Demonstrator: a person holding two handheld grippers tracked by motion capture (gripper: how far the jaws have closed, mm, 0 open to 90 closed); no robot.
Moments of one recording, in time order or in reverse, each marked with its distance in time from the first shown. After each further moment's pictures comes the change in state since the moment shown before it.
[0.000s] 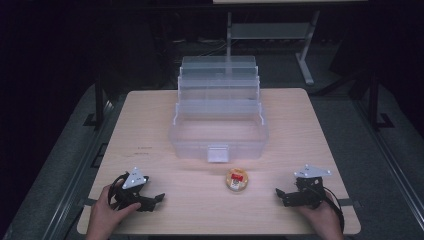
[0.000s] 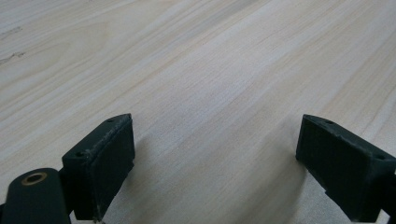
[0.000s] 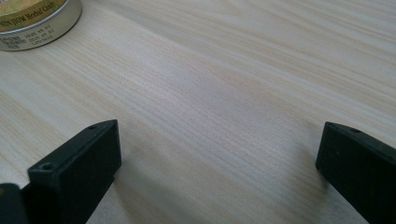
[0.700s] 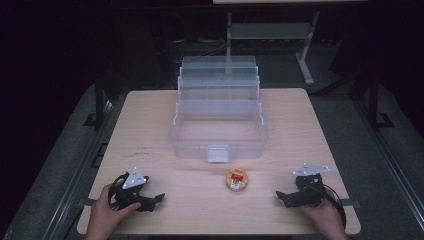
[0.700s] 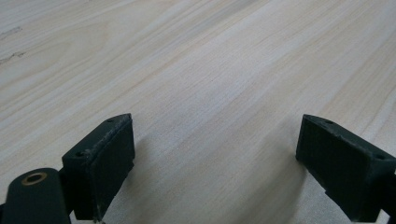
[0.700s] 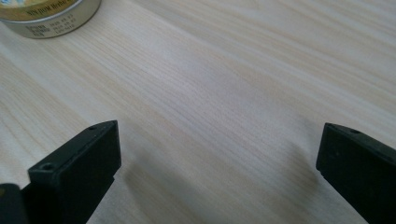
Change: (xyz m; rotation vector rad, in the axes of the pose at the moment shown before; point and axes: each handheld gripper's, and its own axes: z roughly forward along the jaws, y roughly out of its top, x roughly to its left) left arm 0.000 0.000 0.000 0.001 0.000 0.001; right arm 0.000 0.009 -0.006 0.071 0.049 -0.033
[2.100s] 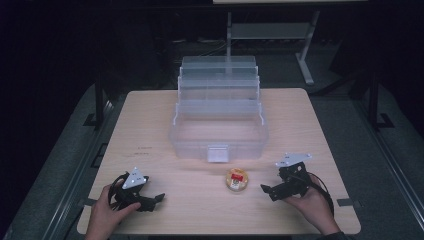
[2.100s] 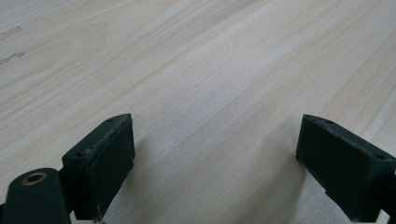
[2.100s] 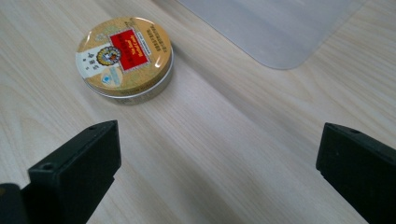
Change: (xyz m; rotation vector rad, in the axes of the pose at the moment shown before) left arm 0.000 0.000 0.000 -0.003 0.001 -0.004; right arm 0.031 0.054 -0.003 -0.014 0.077 -0.142
